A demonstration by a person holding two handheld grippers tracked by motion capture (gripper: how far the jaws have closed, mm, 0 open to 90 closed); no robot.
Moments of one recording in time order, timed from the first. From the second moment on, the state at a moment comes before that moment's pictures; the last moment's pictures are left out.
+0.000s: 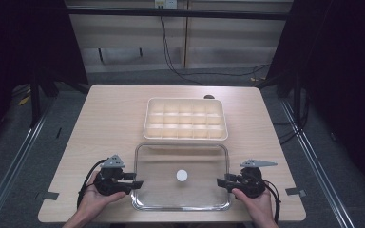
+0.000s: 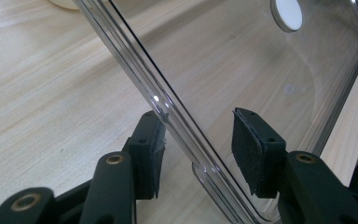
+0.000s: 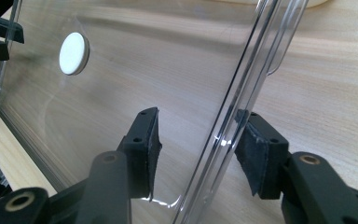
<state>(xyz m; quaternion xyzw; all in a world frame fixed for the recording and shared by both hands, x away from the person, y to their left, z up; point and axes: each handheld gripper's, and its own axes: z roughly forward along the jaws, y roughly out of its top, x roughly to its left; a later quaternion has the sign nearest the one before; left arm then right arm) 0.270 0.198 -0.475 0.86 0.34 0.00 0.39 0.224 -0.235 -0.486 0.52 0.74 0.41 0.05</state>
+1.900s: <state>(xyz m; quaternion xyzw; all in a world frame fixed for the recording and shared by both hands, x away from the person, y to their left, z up) 0.264 0.201 -0.465 0.84 0.34 0.05 0.43 0.211 -0.242 -0.465 0.49 0.73 0.46 0.14</state>
